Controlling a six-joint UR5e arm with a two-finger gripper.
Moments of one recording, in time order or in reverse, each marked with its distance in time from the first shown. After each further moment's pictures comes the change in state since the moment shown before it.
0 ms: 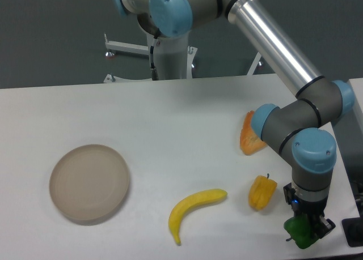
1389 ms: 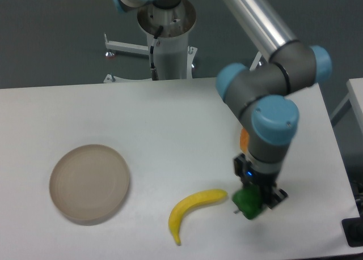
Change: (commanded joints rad) arm -0.103 0.389 -0.411 -0.224 -0.143 -0.291
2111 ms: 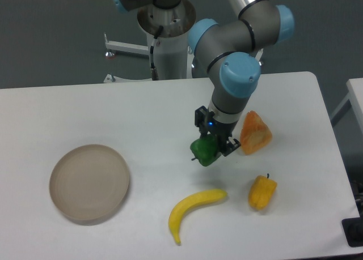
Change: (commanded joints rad) arm 0.018 0.221 -0.473 0.179 -0.106 -0.015
